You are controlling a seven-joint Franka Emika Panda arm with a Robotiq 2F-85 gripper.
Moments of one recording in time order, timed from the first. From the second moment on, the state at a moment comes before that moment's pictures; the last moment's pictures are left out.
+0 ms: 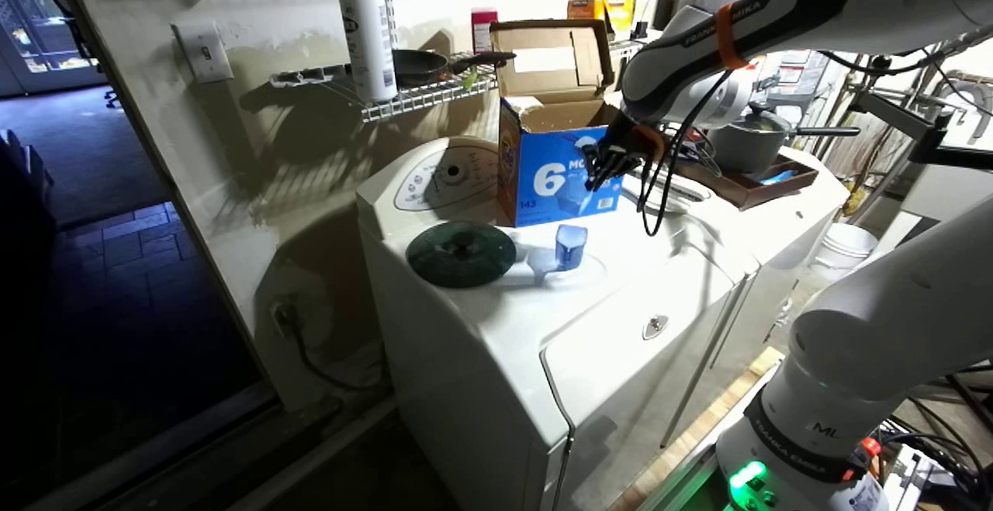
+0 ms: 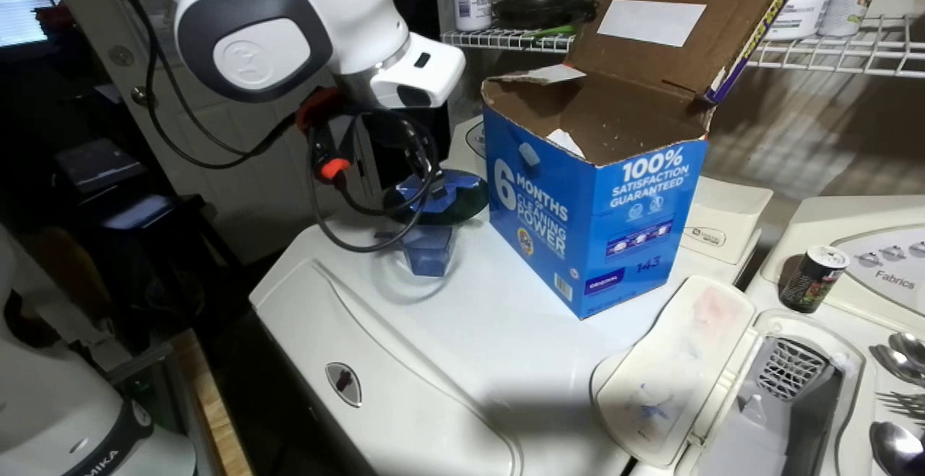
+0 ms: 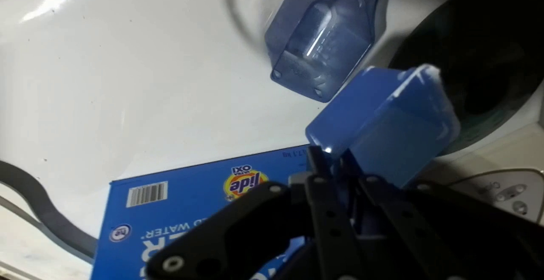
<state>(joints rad) -0.10 -0.39 -0.12 -2.62 0.22 2.57 0.03</state>
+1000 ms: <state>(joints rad) -0.27 -0.42 -0.18 -2.72 0.23 2.61 0.35</state>
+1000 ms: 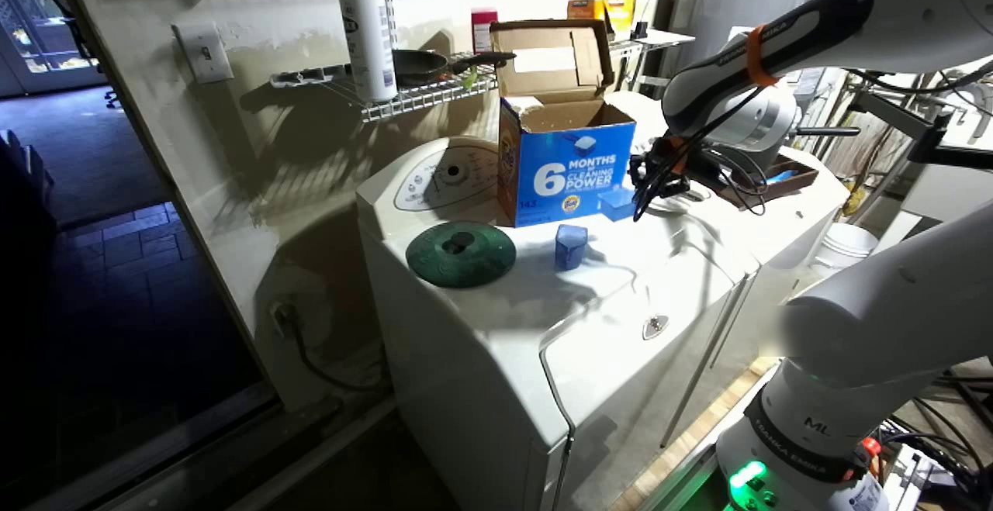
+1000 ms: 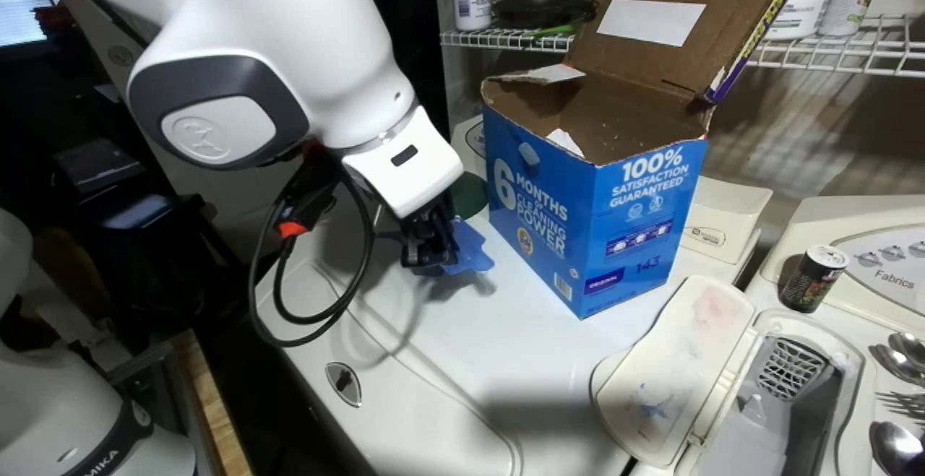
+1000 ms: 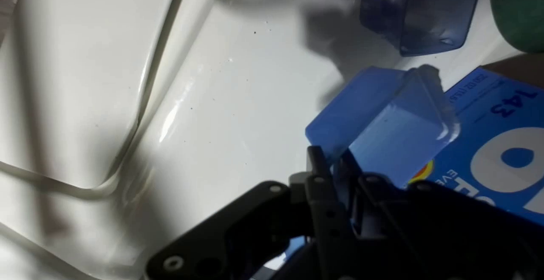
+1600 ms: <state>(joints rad) -0.28 -0.31 -0.21 -2.72 0.27 2.66 0.36</state>
